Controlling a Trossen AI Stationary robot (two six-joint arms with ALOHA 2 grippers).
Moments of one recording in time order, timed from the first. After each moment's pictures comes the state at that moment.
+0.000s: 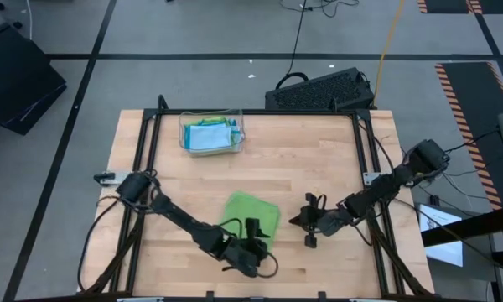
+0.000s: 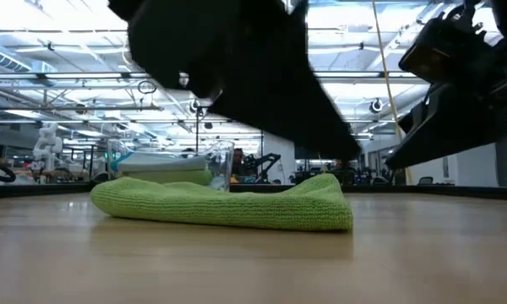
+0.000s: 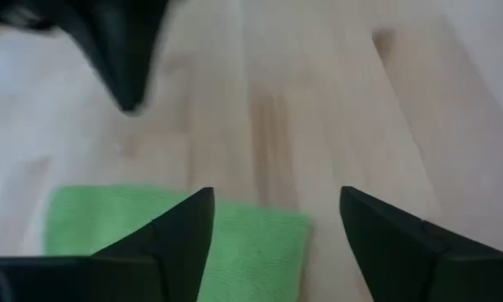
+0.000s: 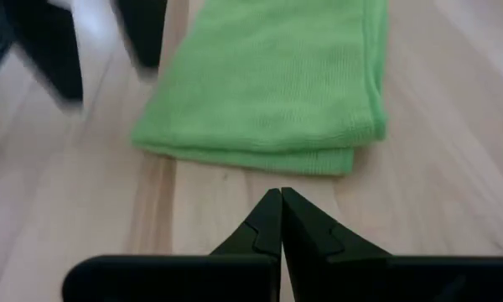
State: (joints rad) left arm -0.53 2.12 1.40 -0.08 -0.51 -0.12; right arm 0.55 1.51 0.43 0.40 0.45 0.50
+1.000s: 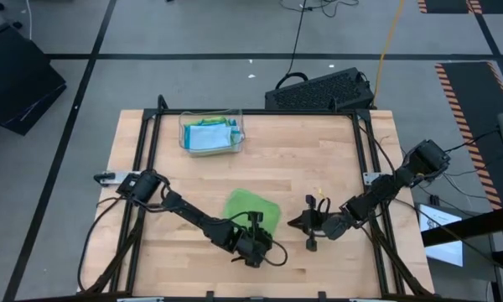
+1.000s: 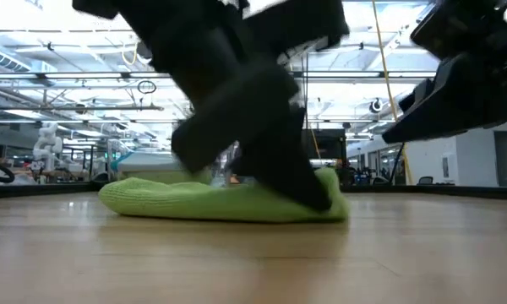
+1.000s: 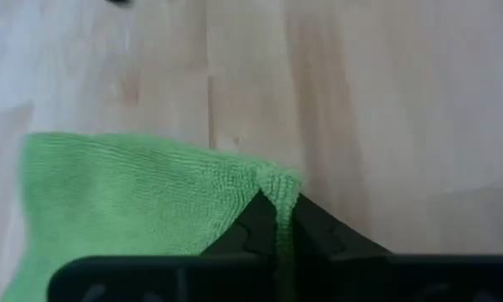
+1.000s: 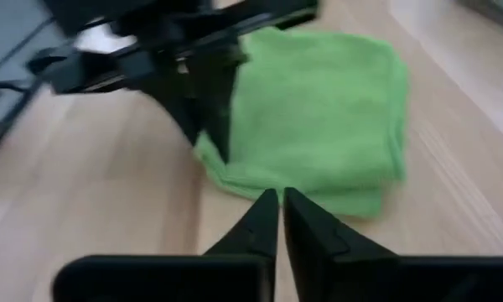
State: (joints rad) left arm -0.46 2.18 1.46 -0.23 -0.43 -0.14; right arm 0.61 1.52 0.43 0.51 0.53 0.42
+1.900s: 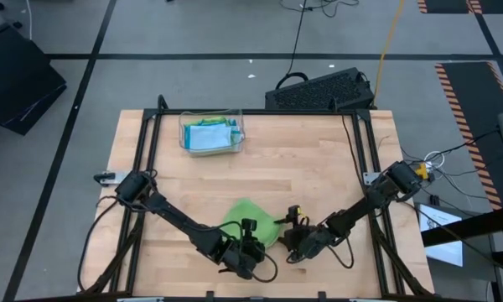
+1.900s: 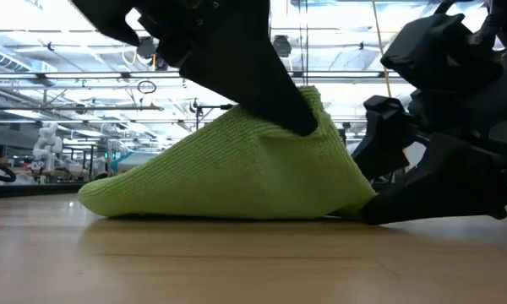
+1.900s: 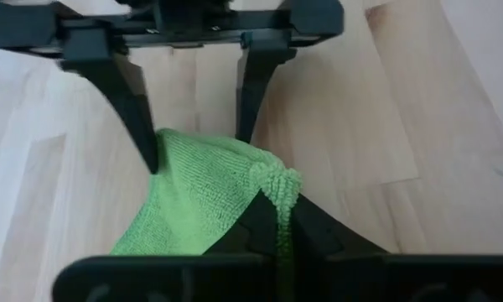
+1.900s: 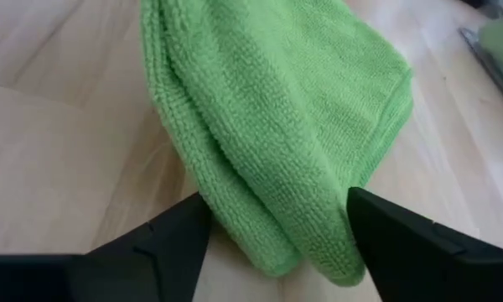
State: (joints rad) left arm -0.55 2.08 1.47 -0.29 -0.50 -0.17; right arm 0.61 1.88 0.69 0.40 0.65 0.09
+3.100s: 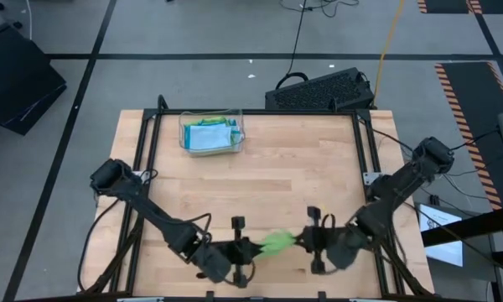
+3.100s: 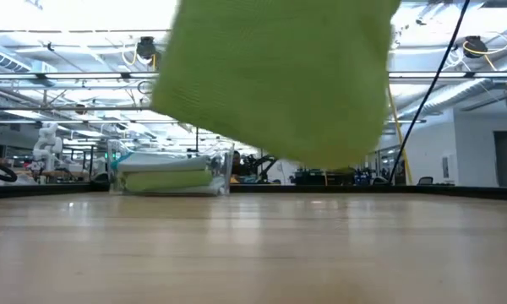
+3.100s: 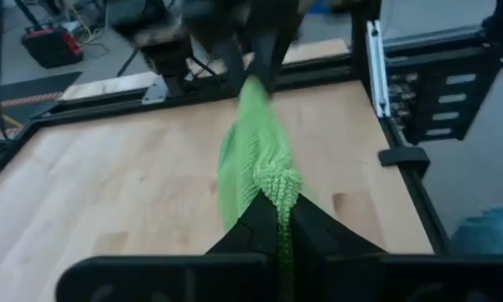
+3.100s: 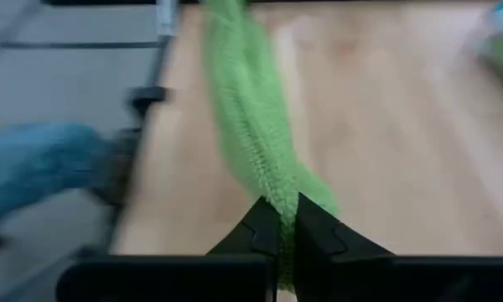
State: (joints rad) left arm -0.64 1.85 1.47 -0.15 -0.66 -0.17; right arm 0.76 1.45 1.08 -0.39 0.56 0.54
